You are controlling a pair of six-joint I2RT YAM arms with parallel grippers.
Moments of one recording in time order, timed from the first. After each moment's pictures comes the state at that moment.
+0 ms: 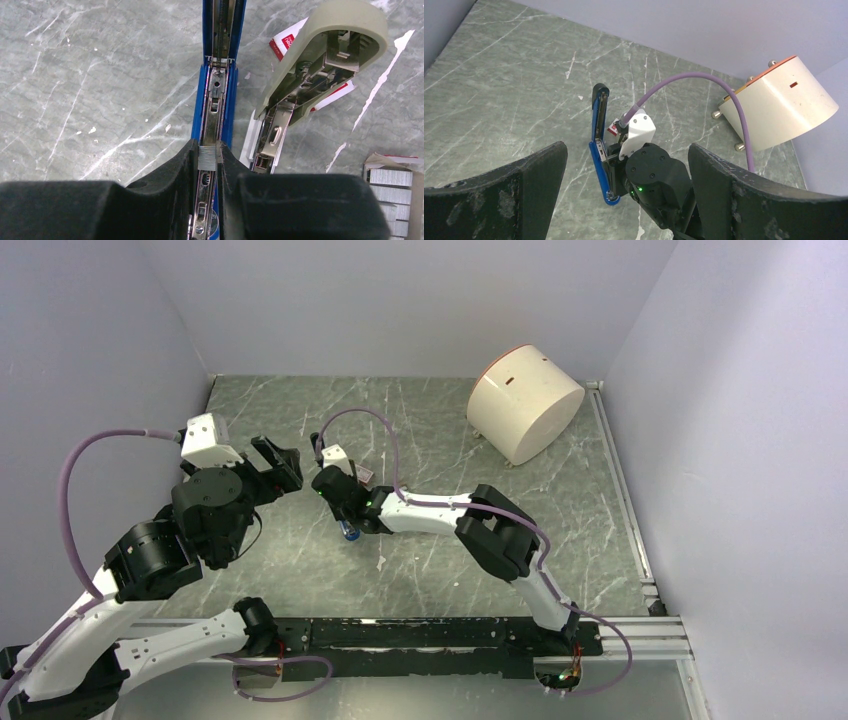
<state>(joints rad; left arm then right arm) -0.95 0.73 1.23 -0.80 -0.91 -0.64 1.10 2.17 1.57 -0.12 0.40 0.36</state>
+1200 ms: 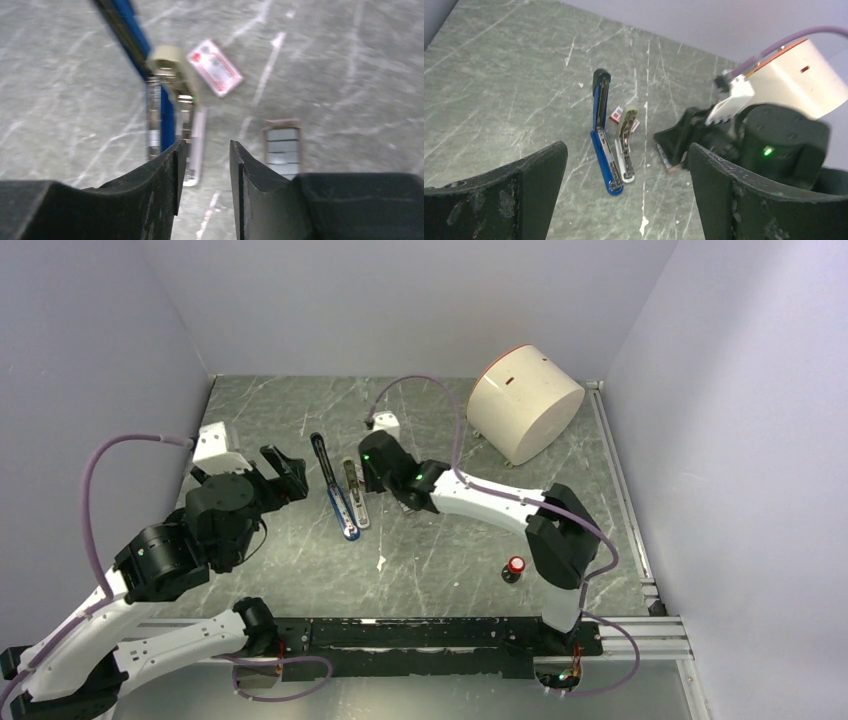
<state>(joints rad) -0.95 0.72 1.19 -0.81 -0.89 -0.66 0.99 1.86 1.42 -0.19 0.36 0.44</state>
